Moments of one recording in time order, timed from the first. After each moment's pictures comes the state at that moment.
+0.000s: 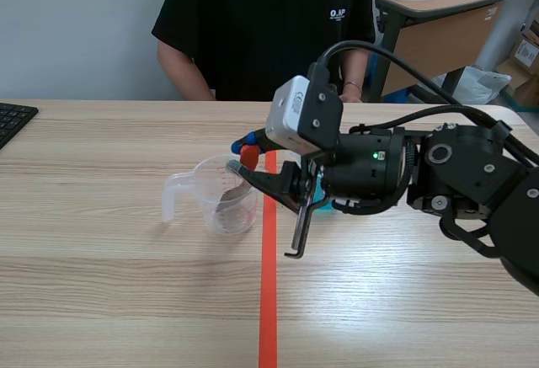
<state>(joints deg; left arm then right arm) 58.5 -19.9 -9.0 75.5 -21.5 -22.3 -9.7 11.3 24.6 -33.3 80.8 -15.8 35.9 29.2</state>
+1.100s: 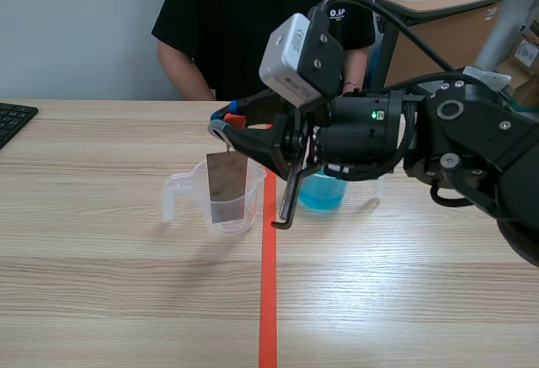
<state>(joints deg) 58.5 -19.9 -9.0 75.6 -21.5 -21.9 -9.7 14.3 24.8 -33.3 85.8 -5.5 41.0 23.5</state>
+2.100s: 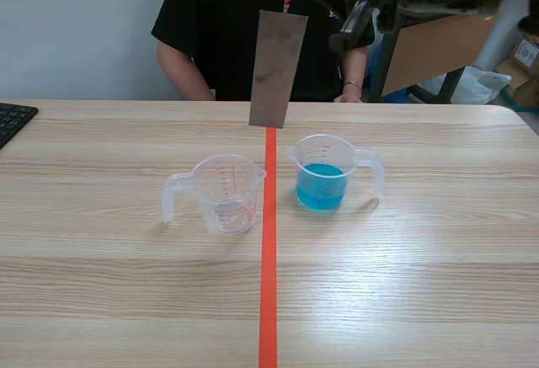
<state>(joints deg) 58.5 -19.9 -9.0 75.6 -21.5 -20.8 -9.7 19.9 29.1 -15.3 100.6 27.1 45.5 -10.2</state>
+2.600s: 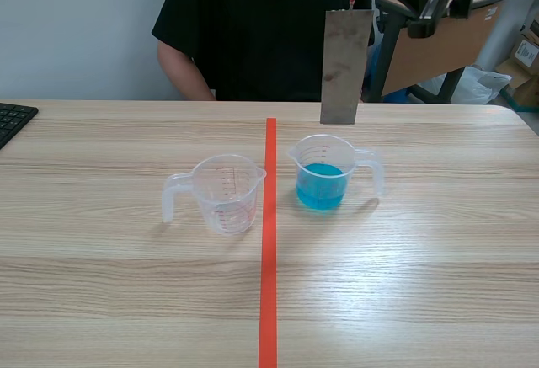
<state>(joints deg) 58.6 -19.9 -9.0 75.6 -21.5 -20.8 -5.0 19.9 39.2 -12.7 100.7 33.2 45.5 -13.0</state>
